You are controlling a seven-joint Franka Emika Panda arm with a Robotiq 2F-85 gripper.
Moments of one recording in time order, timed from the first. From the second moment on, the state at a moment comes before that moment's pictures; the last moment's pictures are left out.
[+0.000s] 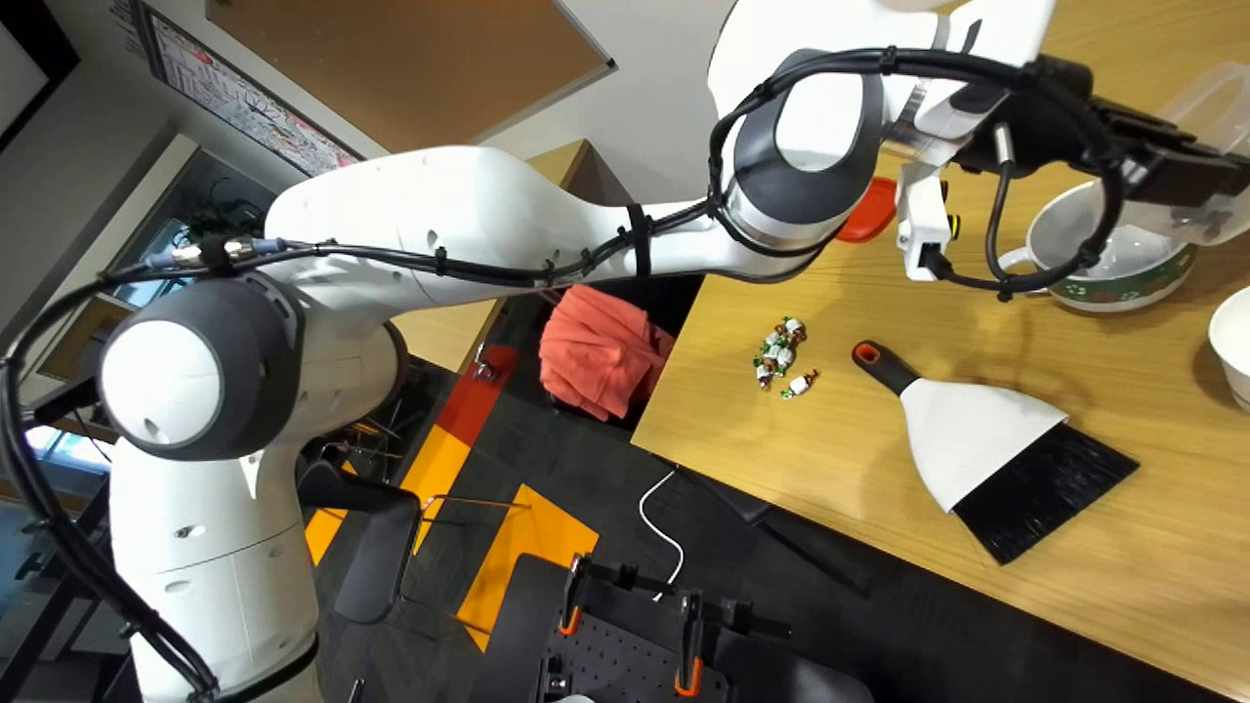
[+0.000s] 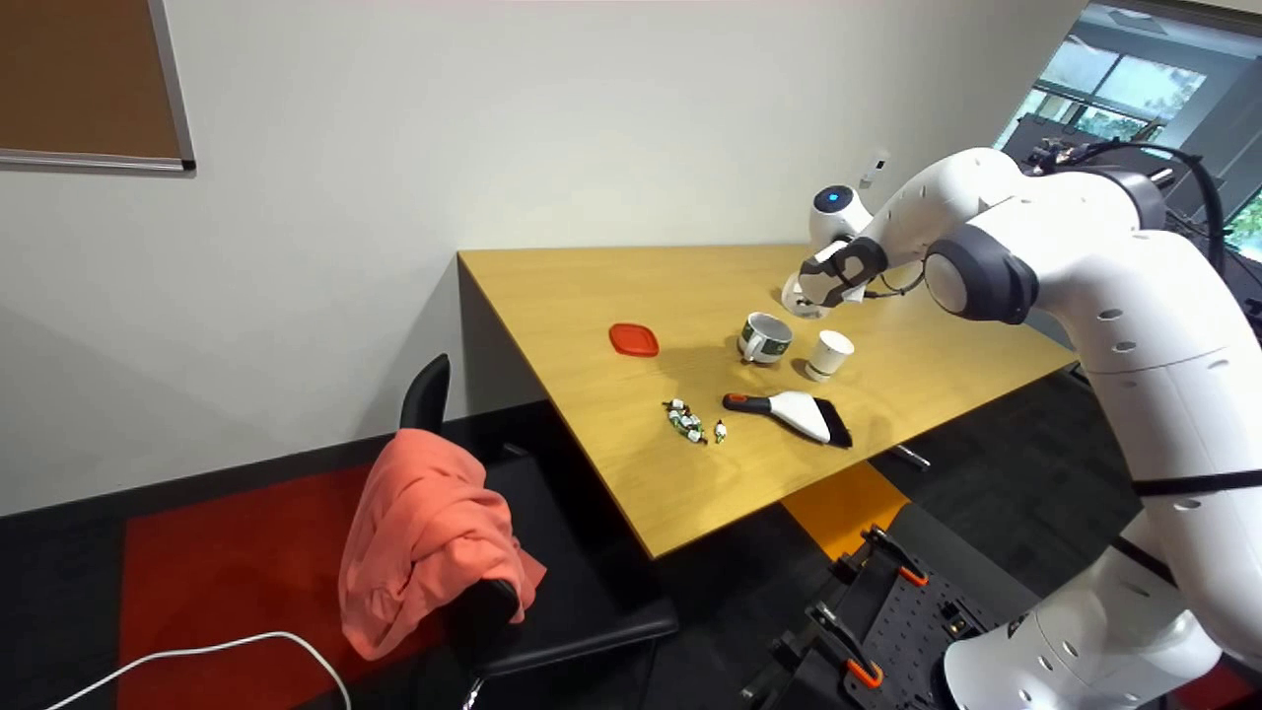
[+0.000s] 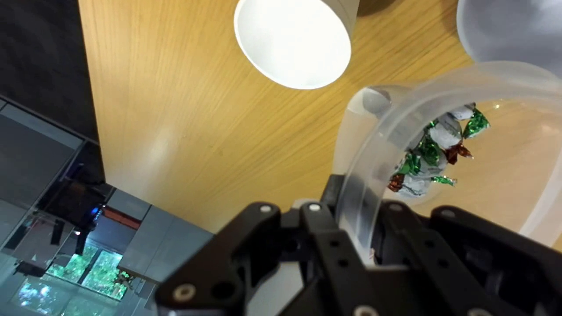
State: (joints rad) arm 0.01 0.96 -0.86 -1.59 -0.19 2.68 0.87
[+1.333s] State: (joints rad) arm 0.21 1.32 -1.11 -1.52 -0.25 2.68 0.97
